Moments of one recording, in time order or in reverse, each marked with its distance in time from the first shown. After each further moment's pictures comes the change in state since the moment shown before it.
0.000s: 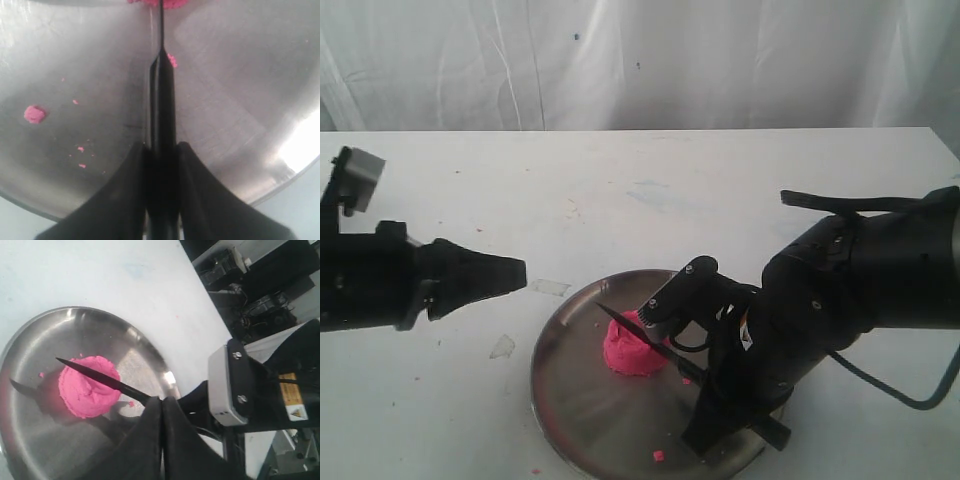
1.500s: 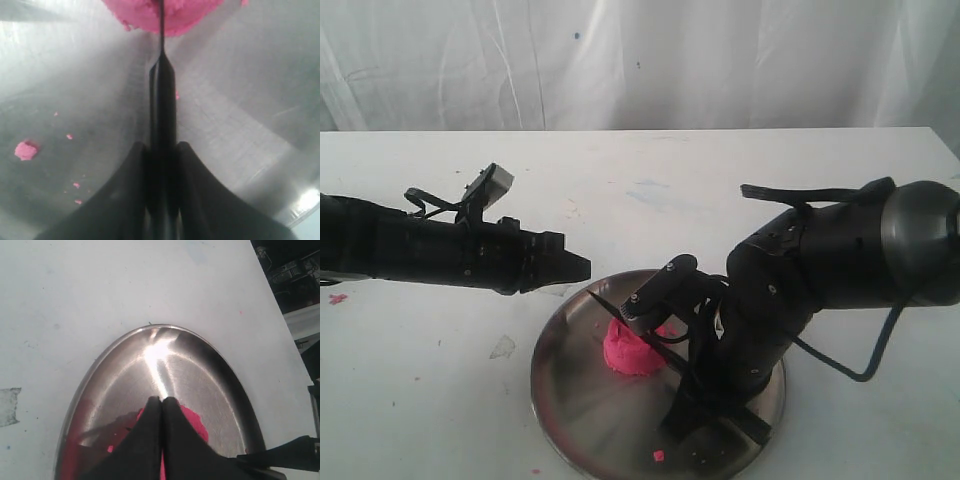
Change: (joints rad) left arm -0.057 0.590 -0.408 -0.002 -0.018 0.080; right arm 0.000 0.104 -0.087 0.006 0.029 0.000
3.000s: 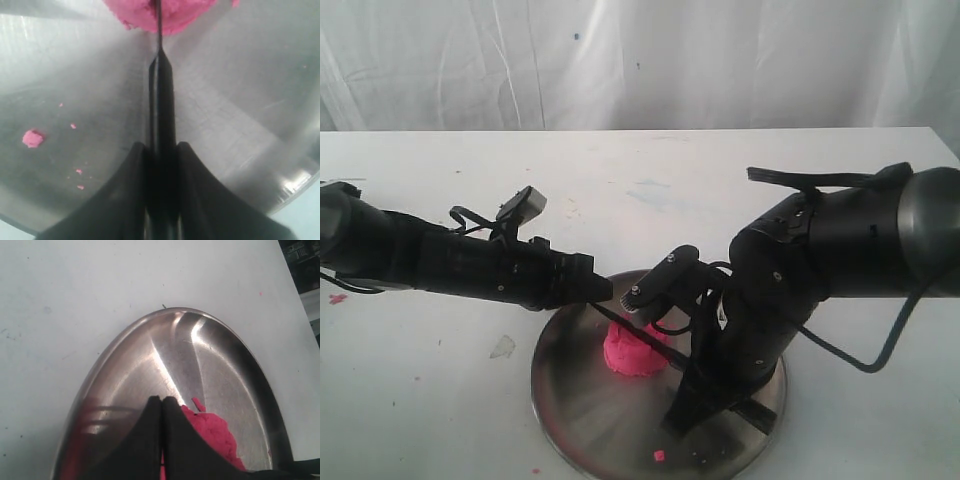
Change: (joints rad) left arm -0.060 0.129 -0.081 0.000 -0.021 0.003; right arm 0.000 -0.032 -0.022 0.000 0.055 0.000
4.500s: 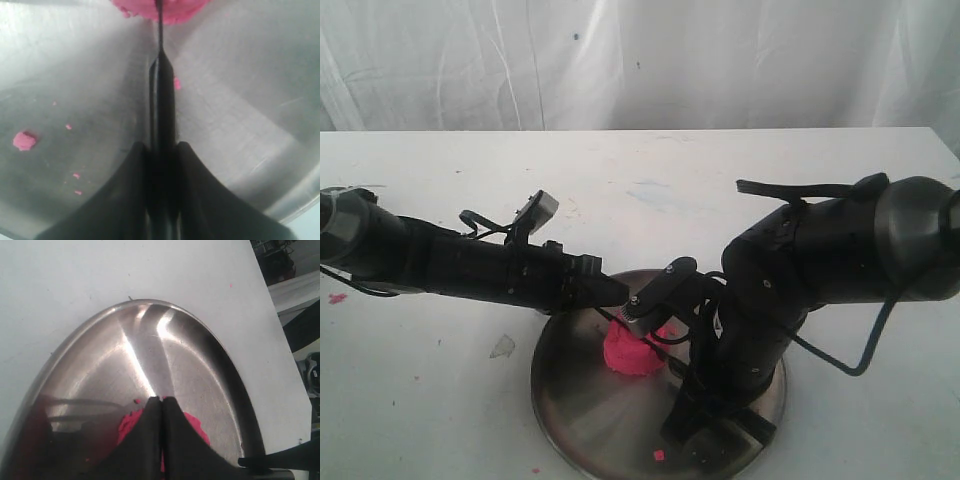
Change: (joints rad) left arm -0.009 0.052 -0.038 0.000 0.107 -0.010; right arm 0.000 0.041 0.000 0.000 -0.006 0.000
